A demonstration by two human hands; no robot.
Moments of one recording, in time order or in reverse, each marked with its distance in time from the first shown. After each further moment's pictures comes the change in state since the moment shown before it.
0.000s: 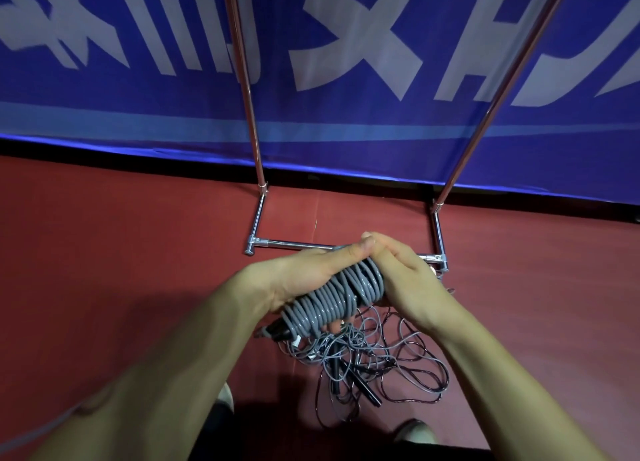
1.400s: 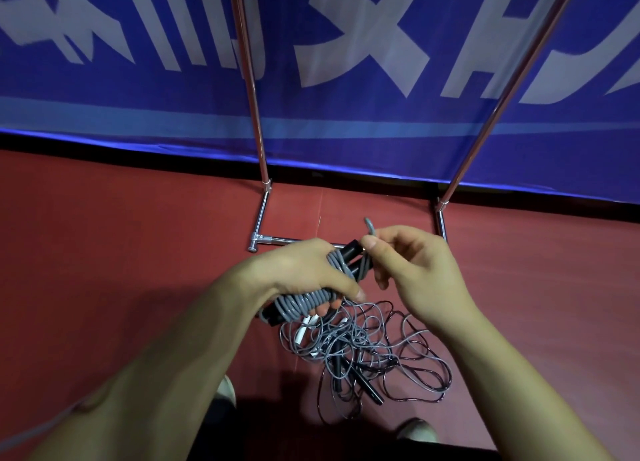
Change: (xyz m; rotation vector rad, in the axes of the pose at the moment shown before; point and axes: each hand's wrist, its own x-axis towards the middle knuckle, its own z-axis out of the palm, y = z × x) left_hand 0.009 -0.006 -0.017 0.275 0.127 0.013; right_hand -0.006 -0.009 -0.001 -0.063 0.236 -0.081
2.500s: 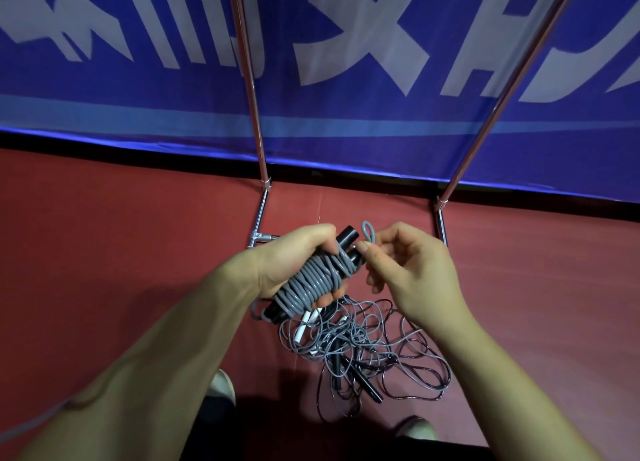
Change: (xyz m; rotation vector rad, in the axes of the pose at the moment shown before) left_hand -0.006 0.000 -0.006 -0.460 -0.138 -0.009; right_hand -0.002 0.011 0.003 -0.107 0.083 -0.049
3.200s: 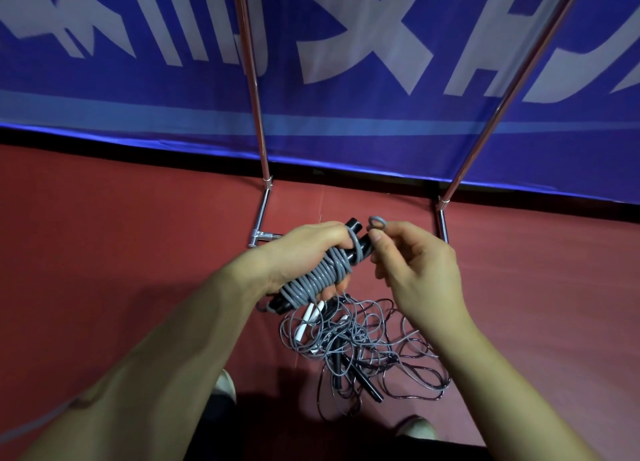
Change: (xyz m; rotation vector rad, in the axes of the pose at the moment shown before) left_hand -0.001 0.005 0.009 0.147 0.232 0.128; right_hand -0.002 -0.005 0.005 -0.205 0.112 -0.083
